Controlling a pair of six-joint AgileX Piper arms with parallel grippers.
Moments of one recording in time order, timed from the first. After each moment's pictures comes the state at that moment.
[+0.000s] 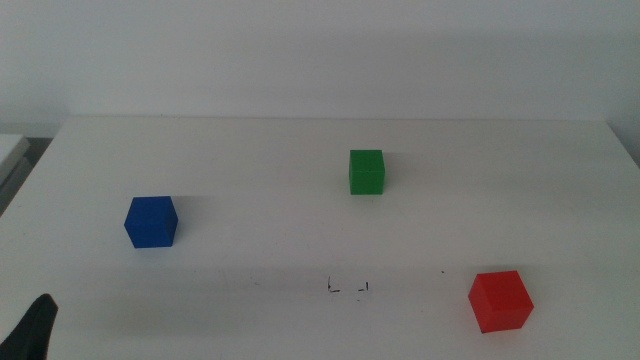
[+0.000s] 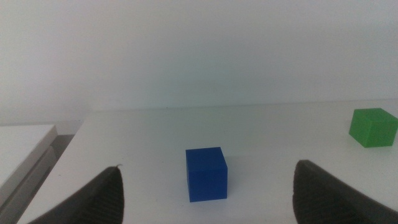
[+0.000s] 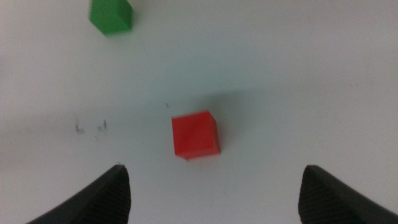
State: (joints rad) left arm -0.10 0.00 0.00 -0.01 0.16 -0.02; right arm 0.00 0.83 -0.99 0.20 1.13 0.08
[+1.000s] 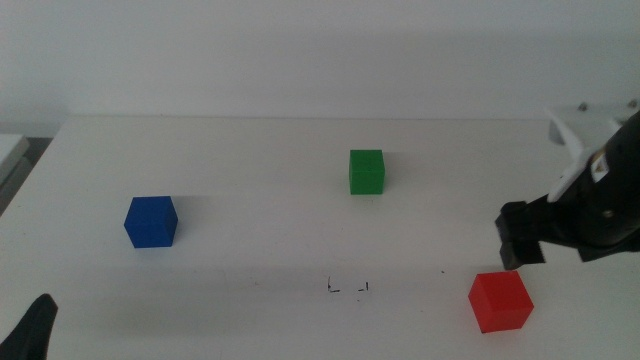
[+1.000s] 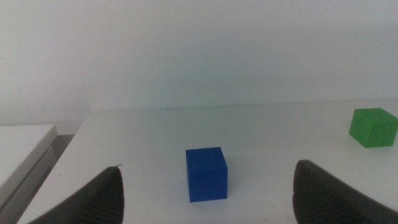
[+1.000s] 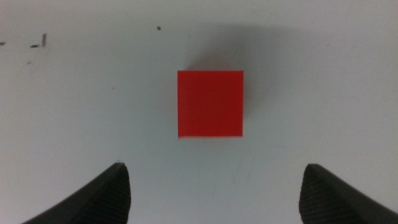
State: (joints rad) left arm -0.10 0.00 0.00 -0.01 0.15 -0.02; right arm 0.45 1.39 -1.10 -0.09 1.12 0.36
